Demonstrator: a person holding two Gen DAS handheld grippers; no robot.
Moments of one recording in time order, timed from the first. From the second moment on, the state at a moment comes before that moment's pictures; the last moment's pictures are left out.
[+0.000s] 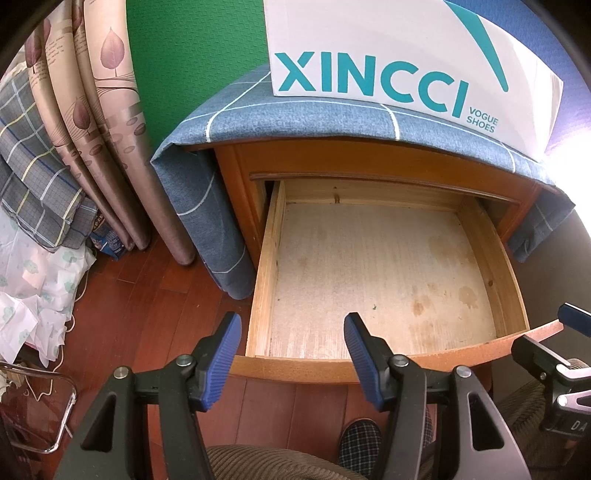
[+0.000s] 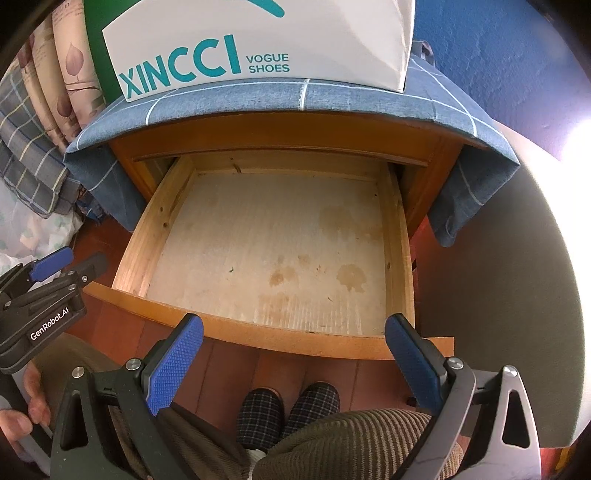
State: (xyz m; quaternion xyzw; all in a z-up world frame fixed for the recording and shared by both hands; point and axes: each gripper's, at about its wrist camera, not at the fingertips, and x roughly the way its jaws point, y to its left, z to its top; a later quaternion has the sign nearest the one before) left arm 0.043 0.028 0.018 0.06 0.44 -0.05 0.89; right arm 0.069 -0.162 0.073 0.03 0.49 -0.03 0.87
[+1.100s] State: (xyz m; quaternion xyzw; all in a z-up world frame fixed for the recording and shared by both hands) left arm 0.043 0.026 0.019 0.07 0.44 -0.05 0.89; right arm 0.070 -0.160 0.072 0.02 0.50 -0.03 0.87
